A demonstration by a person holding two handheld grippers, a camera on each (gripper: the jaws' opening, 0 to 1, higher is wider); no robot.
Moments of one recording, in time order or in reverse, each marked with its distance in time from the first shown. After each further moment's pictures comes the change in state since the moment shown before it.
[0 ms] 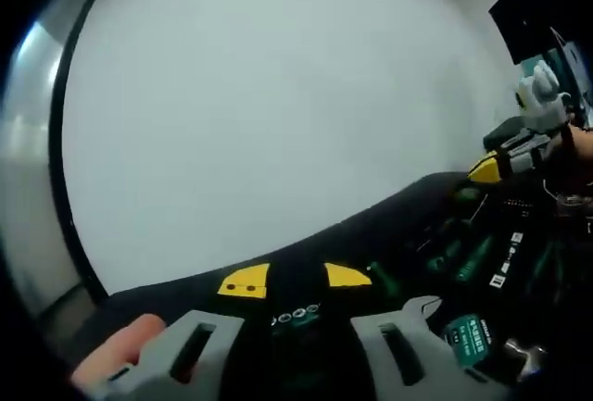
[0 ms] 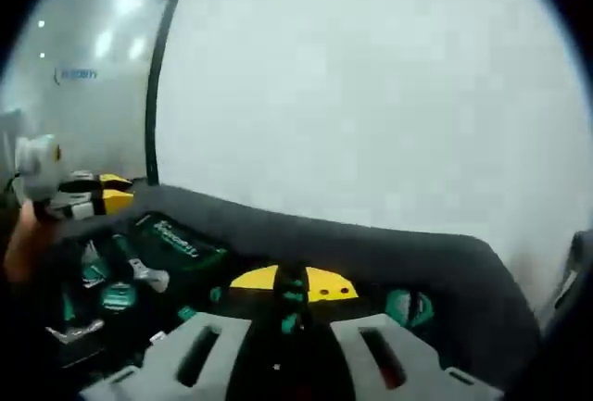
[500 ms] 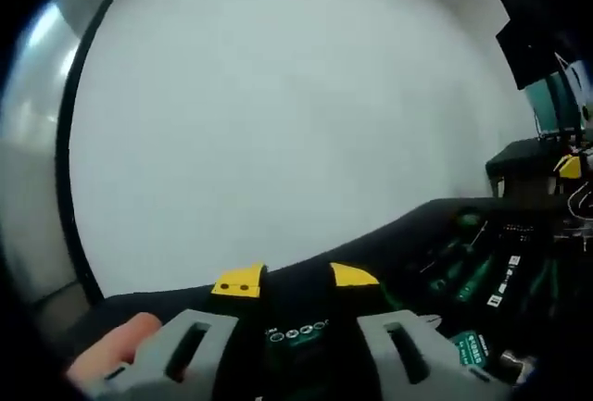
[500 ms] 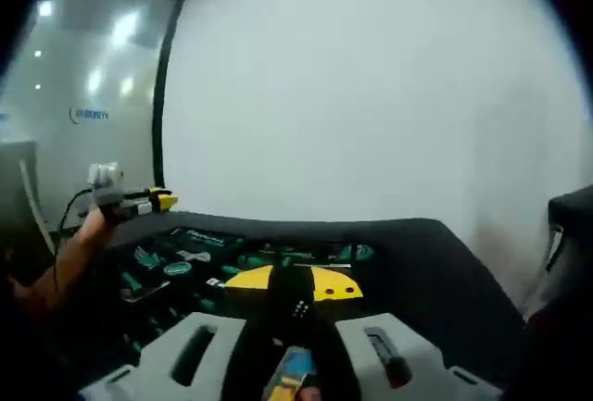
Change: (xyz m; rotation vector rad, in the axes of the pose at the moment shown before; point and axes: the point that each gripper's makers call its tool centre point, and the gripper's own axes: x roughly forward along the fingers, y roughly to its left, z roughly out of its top) left arm -0.007 0.015 0.015 -0.037 -0.090 0.026; right arm -0.173 -0.005 -0.002 0.093 -0.112 -0.053
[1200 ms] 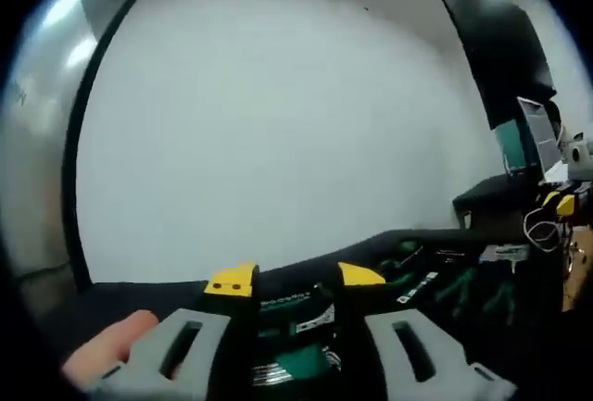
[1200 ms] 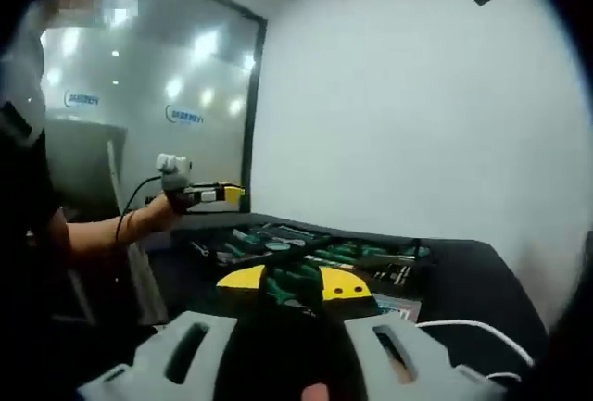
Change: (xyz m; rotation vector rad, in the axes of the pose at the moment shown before) left arm -0.148 -0.034 0.024 -0.157 -0.198 -0.116; right arm -0.105 0.086 -0.036 -0.122 -0.115 0.413
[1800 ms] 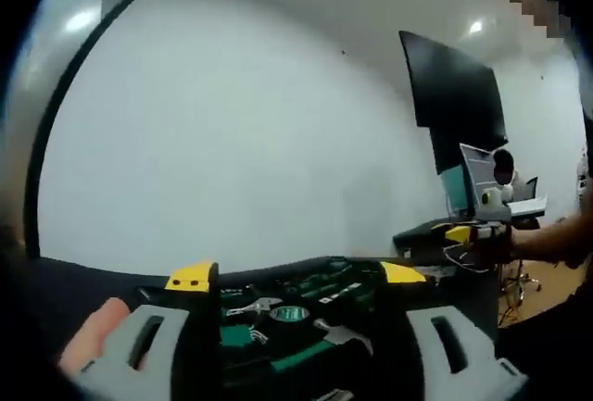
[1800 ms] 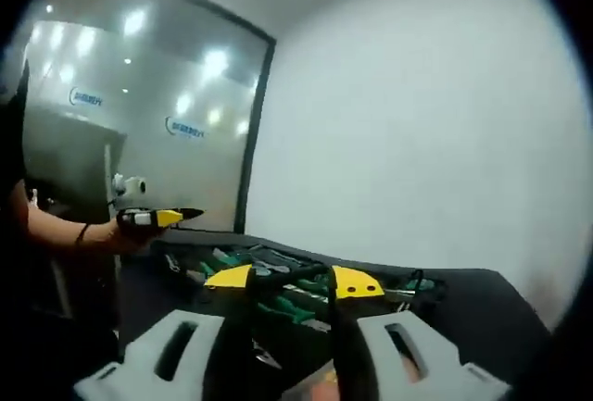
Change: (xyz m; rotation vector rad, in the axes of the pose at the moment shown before) left arm -0.035 -0.055 -0.025 -0.114 -0.097 -0.266; right arm 0.068 -0.054 0.005 -0.050 -0.134 -0.034
